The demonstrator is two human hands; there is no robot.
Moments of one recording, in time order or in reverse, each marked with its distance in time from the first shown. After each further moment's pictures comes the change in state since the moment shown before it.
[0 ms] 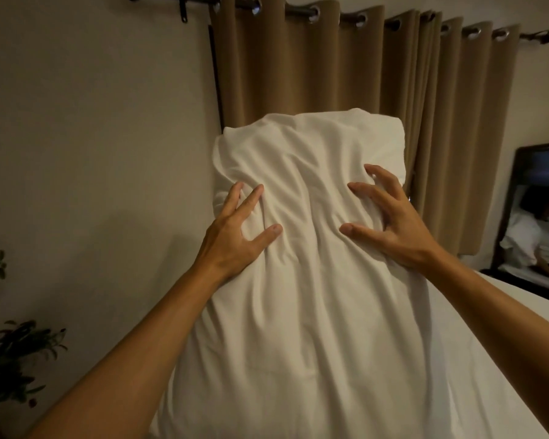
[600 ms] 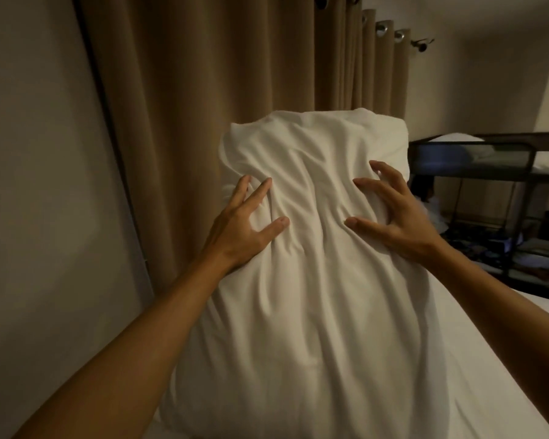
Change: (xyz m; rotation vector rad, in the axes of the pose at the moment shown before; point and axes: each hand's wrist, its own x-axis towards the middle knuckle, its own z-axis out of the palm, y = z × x) left_hand 0.245 -0.168 0.176 -0.224 -0.199 0.230; right_hand 0.120 0.178 0.072 -0.324 0.167 0.232
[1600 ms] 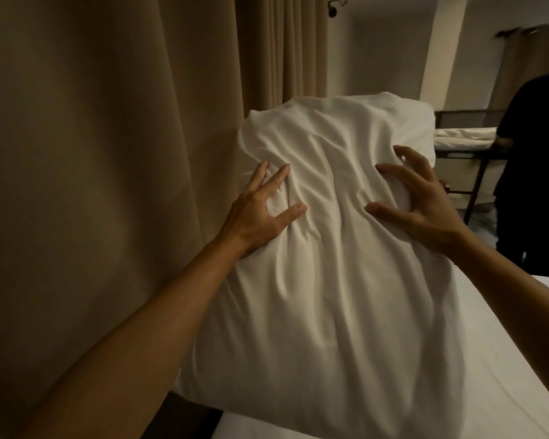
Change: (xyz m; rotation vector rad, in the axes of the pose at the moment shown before) left_hand 0.319 -0.184 0.272 -0.317 -0.247 0.262; right_hand 0.150 0.271 0.077 -0.358 0.141 0.291
